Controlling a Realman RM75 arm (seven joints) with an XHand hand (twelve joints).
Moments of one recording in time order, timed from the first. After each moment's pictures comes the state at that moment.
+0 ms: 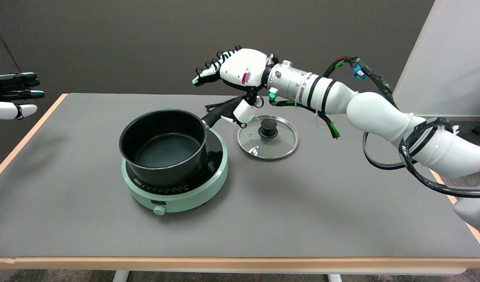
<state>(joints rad) 0.78 -0.84 -2.33 1.51 1.49 -0.19 -0.69</state>
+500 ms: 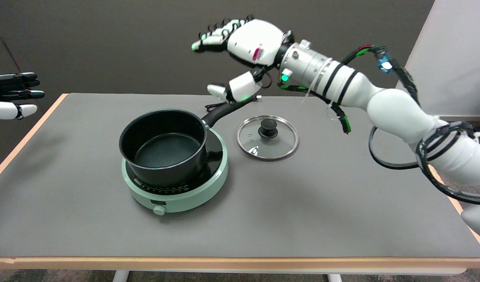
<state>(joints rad) 0.69 -0.81 -2.15 1.67 1.49 -0.16 -0.69</state>
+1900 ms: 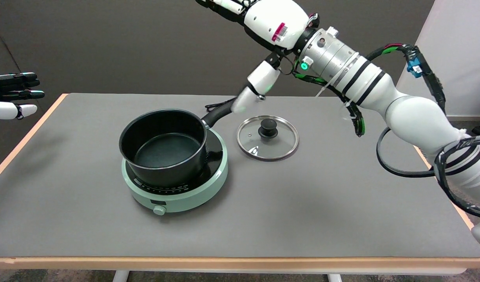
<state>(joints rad) 0.53 -0.79 -1.97 1.84 1.49 -0.07 -0.69</state>
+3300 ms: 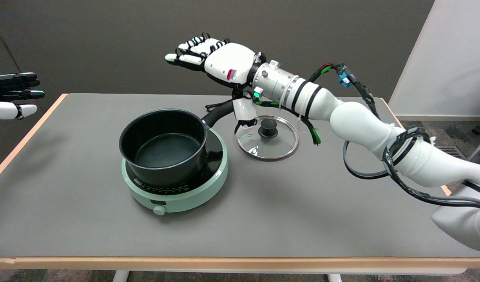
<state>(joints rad) 0.74 -0.96 -2.28 1.51 1.45 -0.11 -0.71</state>
